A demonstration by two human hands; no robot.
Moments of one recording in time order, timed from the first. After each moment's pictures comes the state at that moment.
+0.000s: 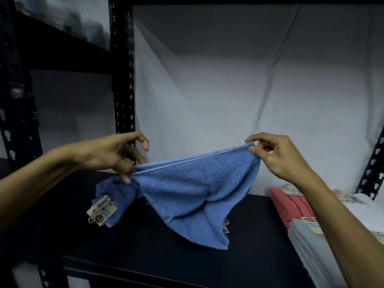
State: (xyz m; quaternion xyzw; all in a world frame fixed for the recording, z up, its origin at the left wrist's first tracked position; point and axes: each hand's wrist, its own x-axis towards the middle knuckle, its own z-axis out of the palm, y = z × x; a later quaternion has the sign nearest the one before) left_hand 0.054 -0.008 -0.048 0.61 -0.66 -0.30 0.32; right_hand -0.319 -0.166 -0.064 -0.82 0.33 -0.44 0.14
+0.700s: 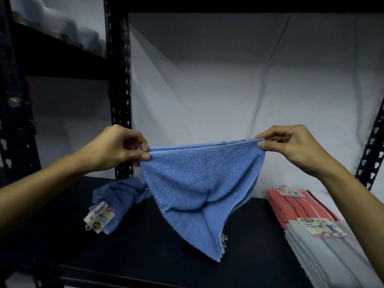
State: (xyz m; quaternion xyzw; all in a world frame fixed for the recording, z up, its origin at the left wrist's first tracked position) left_hand 0.040 -0.020 -0.039 0.60 -0.71 -0.03 0.37; right_hand -0.349 -0.161 -0.031 -0.80 0.29 -0.46 0.25
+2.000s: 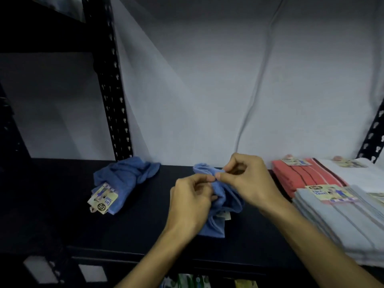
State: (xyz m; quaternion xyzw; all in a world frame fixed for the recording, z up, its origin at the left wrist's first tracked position) left_hand -0.119 -0.028 -0.185 0.57 -0.50 -0.27 0.59; right_hand -0.260 -0.101 -0.157 -0.73 0.40 -0.46 0.30
